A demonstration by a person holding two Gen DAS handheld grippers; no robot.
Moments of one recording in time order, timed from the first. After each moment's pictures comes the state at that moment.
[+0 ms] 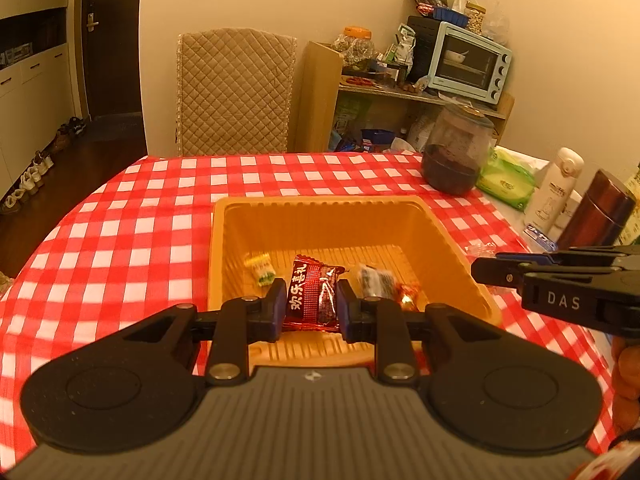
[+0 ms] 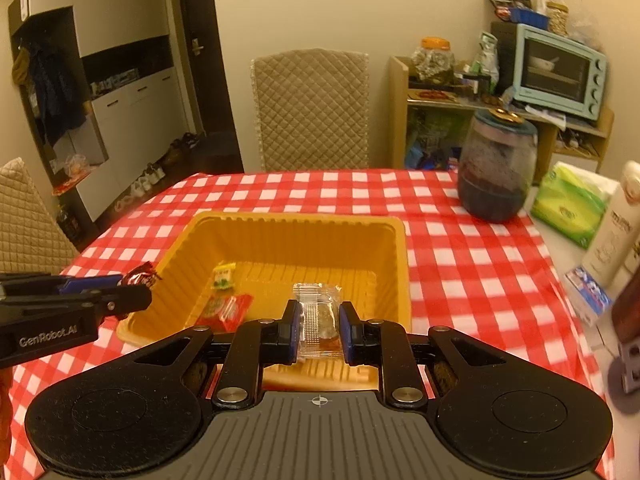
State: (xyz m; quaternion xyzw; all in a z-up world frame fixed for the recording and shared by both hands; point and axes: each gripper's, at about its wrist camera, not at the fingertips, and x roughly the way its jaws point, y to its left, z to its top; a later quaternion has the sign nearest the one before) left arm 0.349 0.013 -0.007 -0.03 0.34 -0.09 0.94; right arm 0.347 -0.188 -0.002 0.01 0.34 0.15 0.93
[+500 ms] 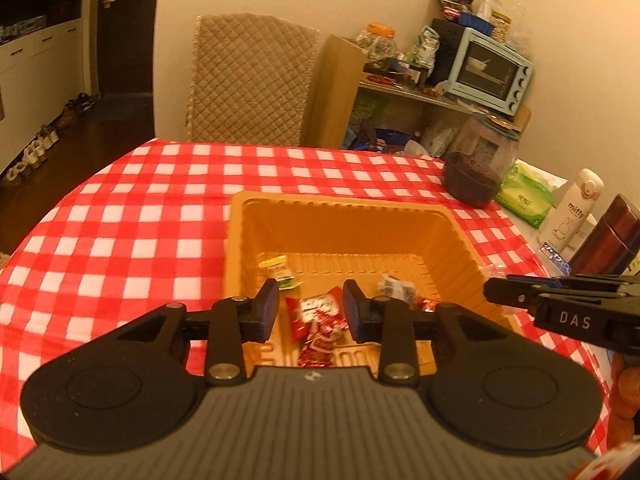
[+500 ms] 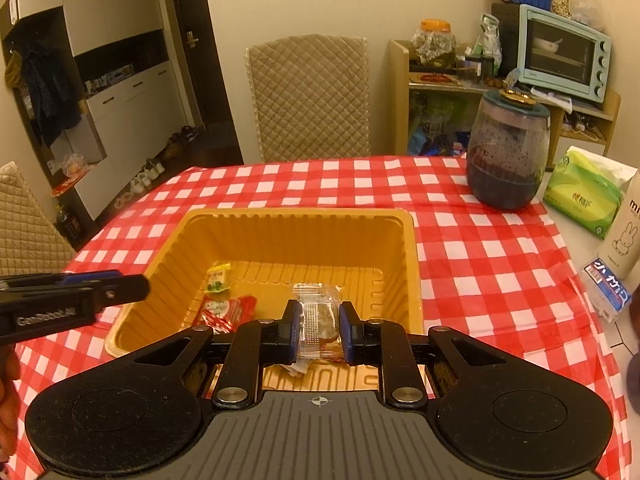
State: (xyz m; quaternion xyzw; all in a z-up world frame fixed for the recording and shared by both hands) left arm 0.370 0.037 -0.021 -0.07 0.35 -0.08 0.93; right arm 0.375 -0.189 -0.018 0.03 0.36 0.15 0.92
